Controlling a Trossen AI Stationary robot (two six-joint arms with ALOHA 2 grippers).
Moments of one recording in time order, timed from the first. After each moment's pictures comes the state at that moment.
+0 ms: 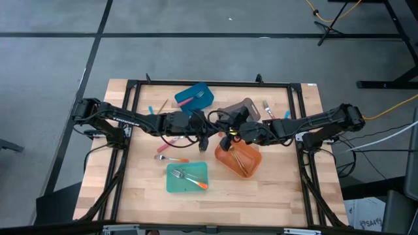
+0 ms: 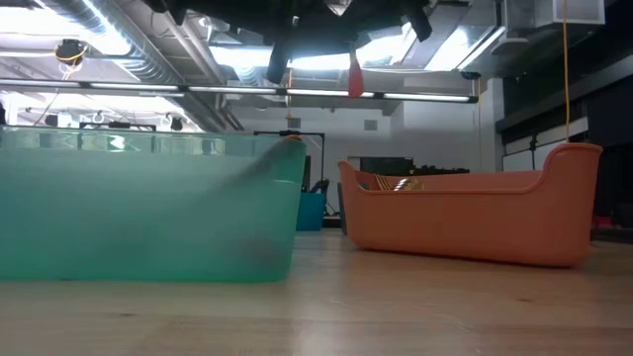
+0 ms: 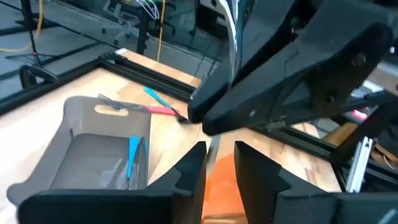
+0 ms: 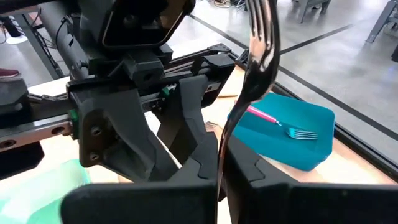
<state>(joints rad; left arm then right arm) -0.04 1.51 0.95 0.33 -0.20 -0.38 0.19 1.46 1.19 -0.19 0.60 0.36</state>
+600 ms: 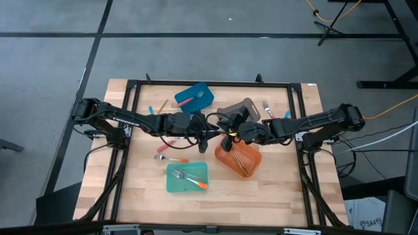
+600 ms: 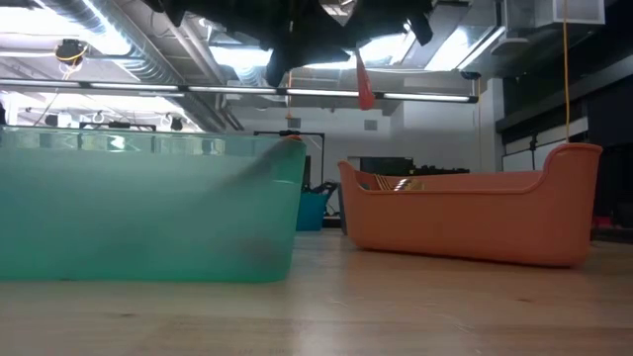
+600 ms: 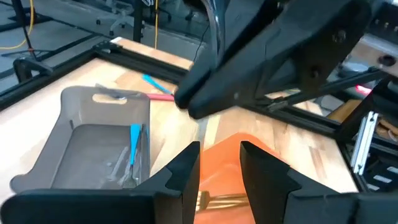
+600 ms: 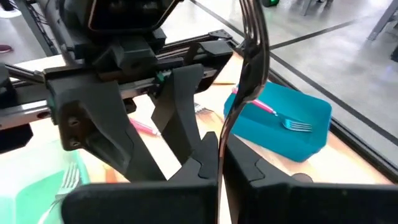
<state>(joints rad) -0.04 1.51 0.95 0.28 -0.19 -0.33 0.19 1.46 1.19 -0.25 0.58 0.33</state>
